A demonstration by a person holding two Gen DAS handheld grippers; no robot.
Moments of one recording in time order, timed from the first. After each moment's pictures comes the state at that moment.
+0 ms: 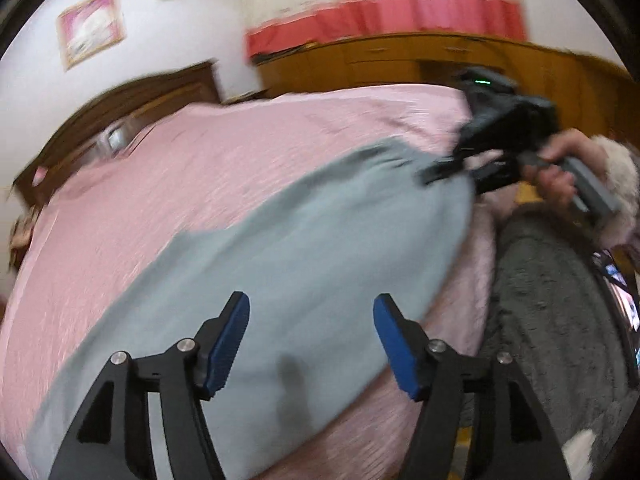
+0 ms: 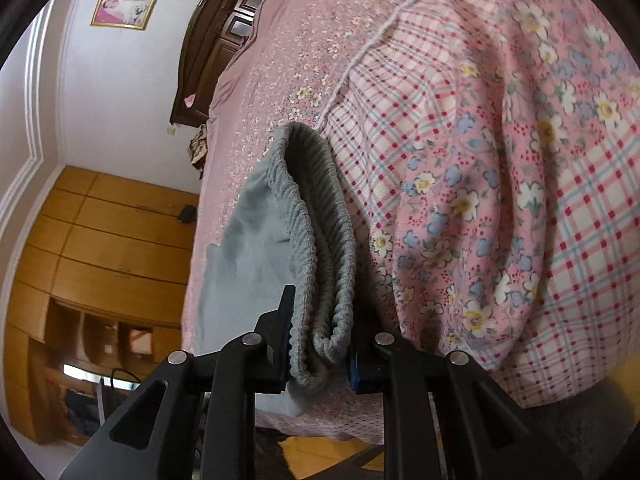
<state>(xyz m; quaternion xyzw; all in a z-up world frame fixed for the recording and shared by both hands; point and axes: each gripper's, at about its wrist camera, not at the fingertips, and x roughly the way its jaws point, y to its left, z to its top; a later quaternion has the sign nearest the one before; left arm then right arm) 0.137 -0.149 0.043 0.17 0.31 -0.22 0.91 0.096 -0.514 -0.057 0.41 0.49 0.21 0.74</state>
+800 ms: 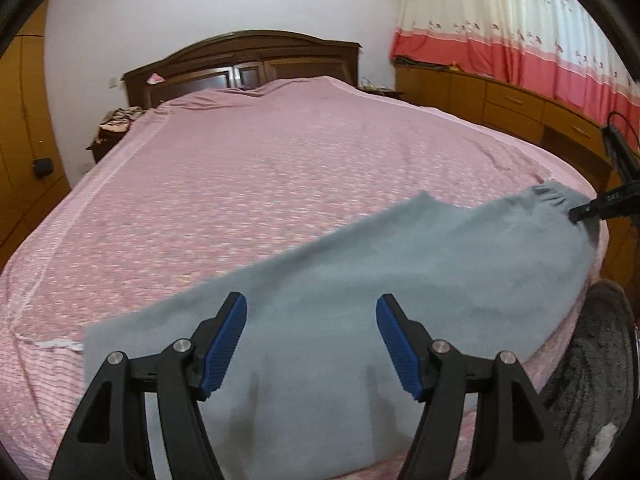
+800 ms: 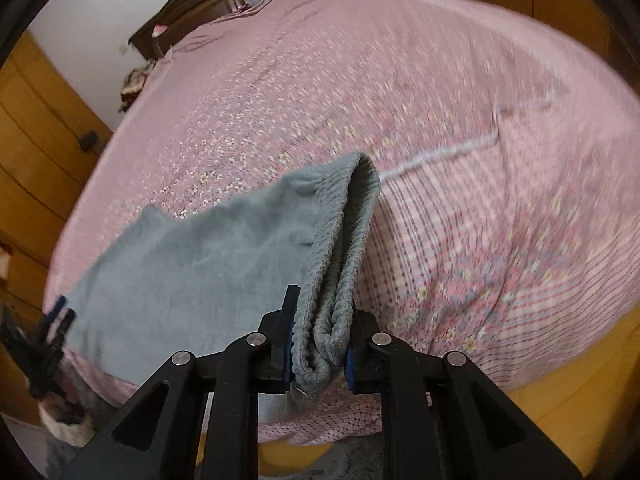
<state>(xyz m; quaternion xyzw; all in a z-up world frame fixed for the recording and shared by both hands) 0.144 0.056 0.064 0.04 0.32 -0.05 0.95 0.115 -0.411 0.060 0.11 0.52 0.08 0.84</state>
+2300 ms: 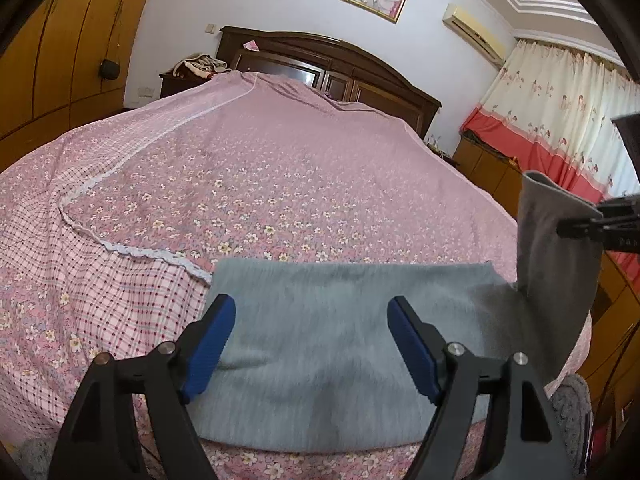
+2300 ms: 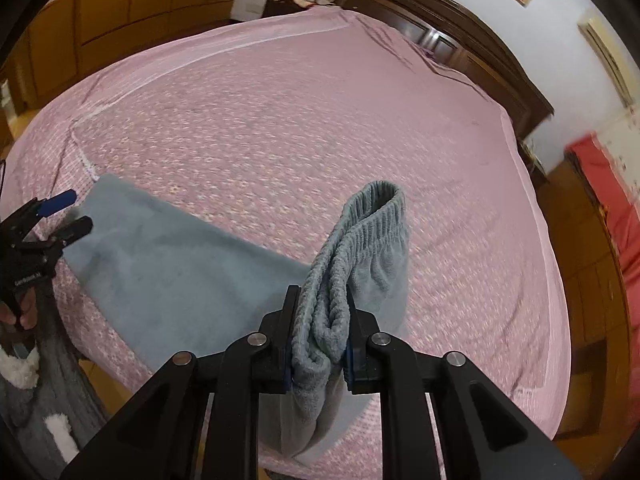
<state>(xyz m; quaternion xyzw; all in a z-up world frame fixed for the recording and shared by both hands) 0.086 0.189 0.057 -0.17 0.29 0.02 0.94 0.084 -0.066 0.143 -0.30 0.42 0.19 0.83</state>
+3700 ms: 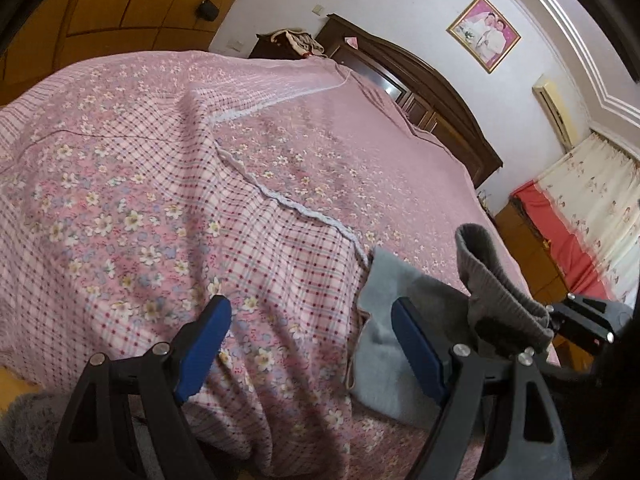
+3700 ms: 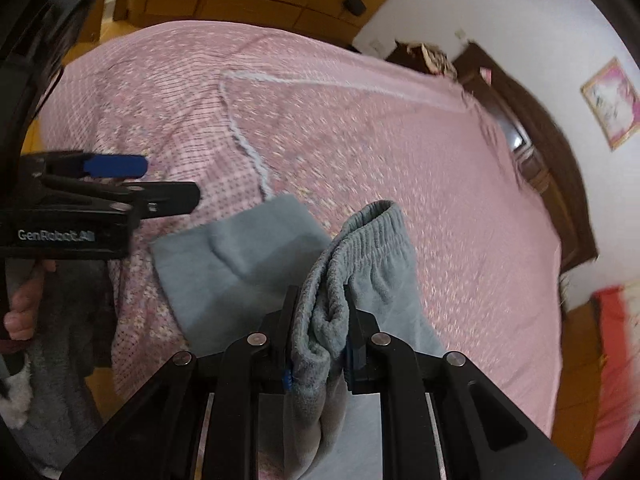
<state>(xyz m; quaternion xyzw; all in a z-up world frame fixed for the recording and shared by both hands) 0.016 0.276 0.032 -0.34 0.30 0.11 0.89 -0.024 0.128 0.045 -0.45 0.30 0.31 0.78</state>
